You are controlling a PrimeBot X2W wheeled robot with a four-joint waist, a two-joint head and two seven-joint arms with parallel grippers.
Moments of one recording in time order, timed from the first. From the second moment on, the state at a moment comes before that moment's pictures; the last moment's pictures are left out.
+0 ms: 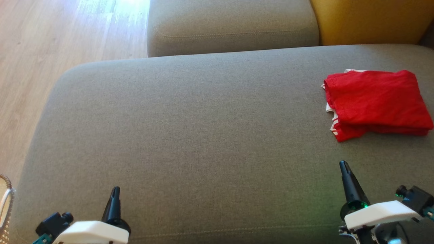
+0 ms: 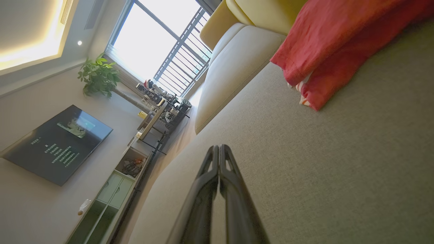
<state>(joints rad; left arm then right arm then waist) 0.13 0.07 -0.12 0.20 -0.96 -0.01 -0.09 0.05 -0.05 -0.03 0.25 0.89 0.13 -0.08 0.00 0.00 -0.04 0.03</state>
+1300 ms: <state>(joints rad) 0.01 0.07 -0.02 0.24 -1.40 -0.08 0.01 -0.02 -0.05 -0.08 0.26 1.36 0.13 0.03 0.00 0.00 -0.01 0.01</state>
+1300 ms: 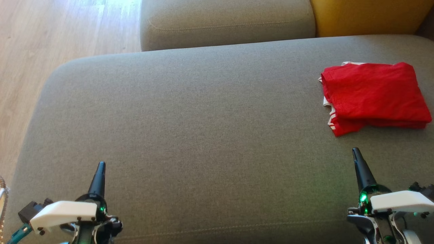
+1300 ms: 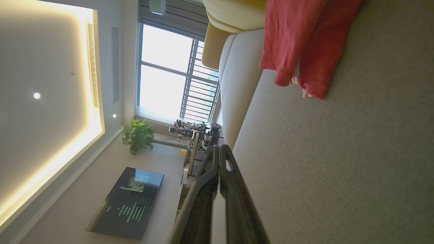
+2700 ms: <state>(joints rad) -0.05 0.06 0.05 0.27 -1.64 -0.12 0.08 -0.06 -0.05 -0.12 0.28 1.62 0.13 0.10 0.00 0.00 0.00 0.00</state>
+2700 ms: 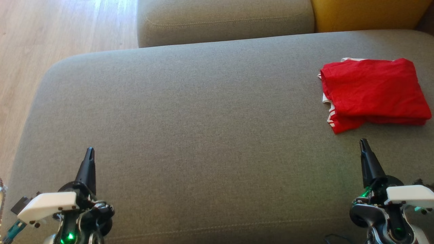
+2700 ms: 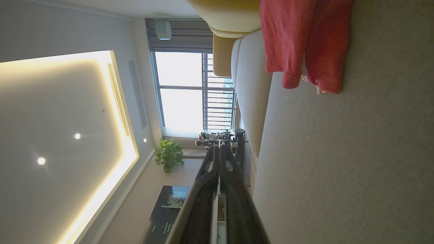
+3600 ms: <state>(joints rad) -0.05 0.06 0.05 0.27 -1.64 -0.12 0.09 -0.06 -0.05 -0.12 0.28 1.62 0.13 0.10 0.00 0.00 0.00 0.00</state>
